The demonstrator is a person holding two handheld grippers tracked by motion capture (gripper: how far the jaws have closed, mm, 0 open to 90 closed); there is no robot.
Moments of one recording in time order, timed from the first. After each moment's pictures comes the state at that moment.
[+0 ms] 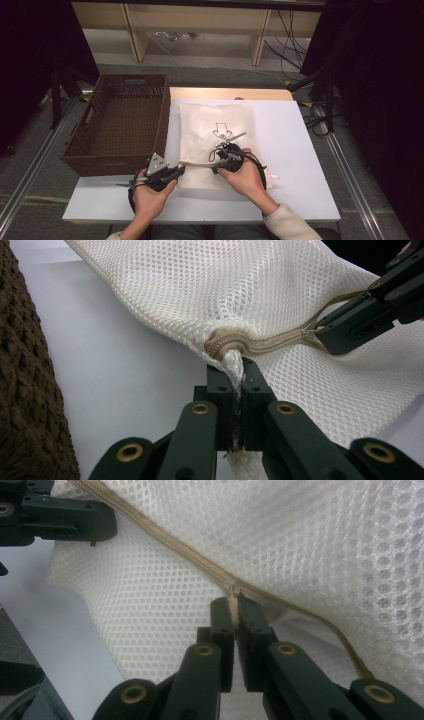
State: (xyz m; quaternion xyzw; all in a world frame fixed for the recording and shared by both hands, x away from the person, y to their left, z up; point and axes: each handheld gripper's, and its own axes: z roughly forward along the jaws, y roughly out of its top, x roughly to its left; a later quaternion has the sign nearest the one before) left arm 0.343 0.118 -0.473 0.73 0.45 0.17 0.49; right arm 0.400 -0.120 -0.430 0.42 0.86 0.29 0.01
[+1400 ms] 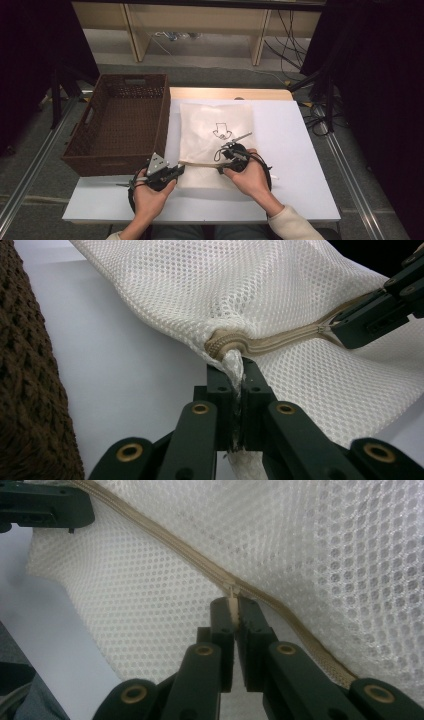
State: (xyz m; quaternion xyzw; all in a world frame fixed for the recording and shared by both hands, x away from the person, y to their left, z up) left arm 0.344 0.120 -0.473 0.73 0.44 0.17 0.49; right arm 0.400 -0.134 -0.429 0.44 0.86 0.28 0.02
